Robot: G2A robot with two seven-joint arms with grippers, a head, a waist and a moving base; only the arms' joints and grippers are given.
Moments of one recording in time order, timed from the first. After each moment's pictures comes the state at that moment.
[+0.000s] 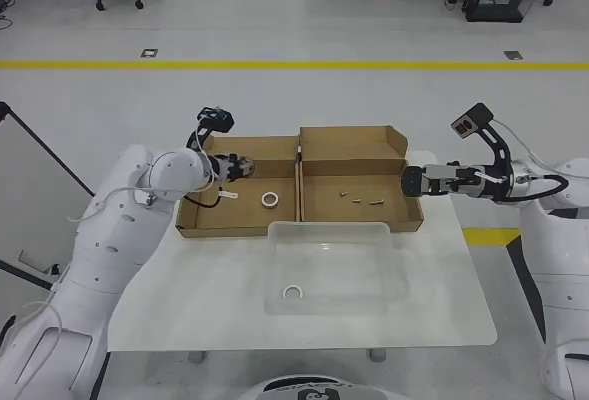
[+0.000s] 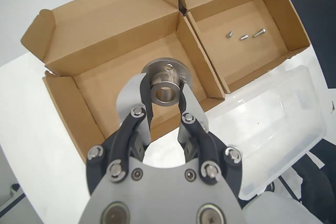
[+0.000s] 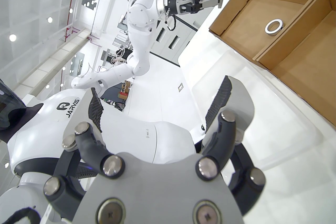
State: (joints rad) left arm 0.86 -1.10 -1.05 -1.47 0.71 0.03 -1.11; right arm -1.12 -1.03 1.59 -1.47 0.45 -0.15 1.54
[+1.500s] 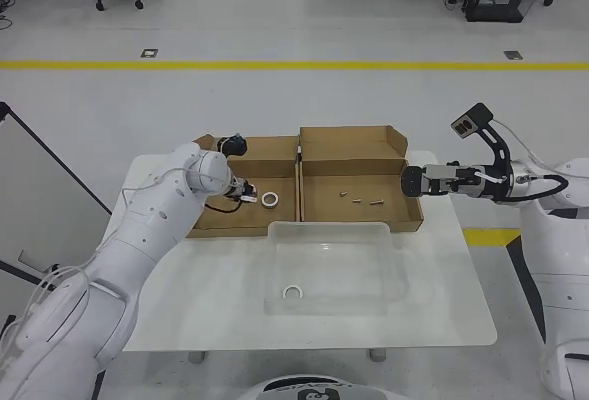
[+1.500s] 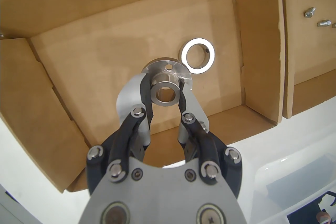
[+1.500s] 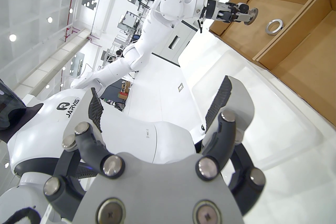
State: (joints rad) left arm 0.66 -1.25 -0.76 -0.96 0.65 0.13 -1.09; right arm -1.12 -1.03 1.59 -1.47 0.45 -0.15 1.54
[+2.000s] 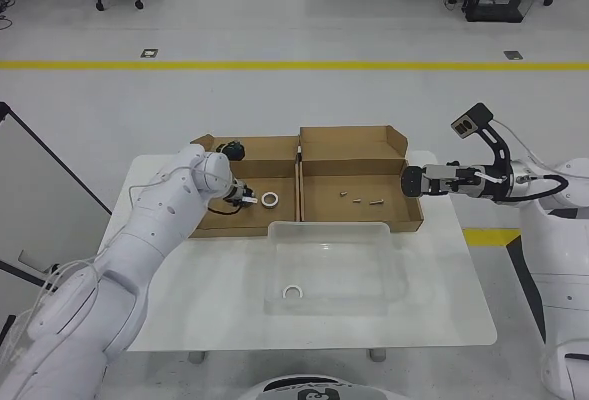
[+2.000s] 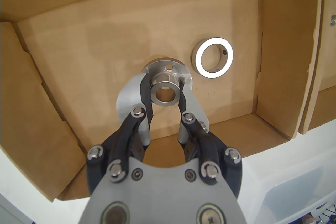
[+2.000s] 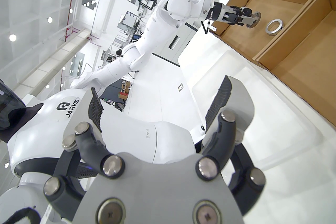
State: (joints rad) left arm 0.61 -1.30 -0.71 -0.80 0.62 0.14 -1.07; right arm -1.12 -1.03 1.59 -1.47 0.45 -0.15 1.54
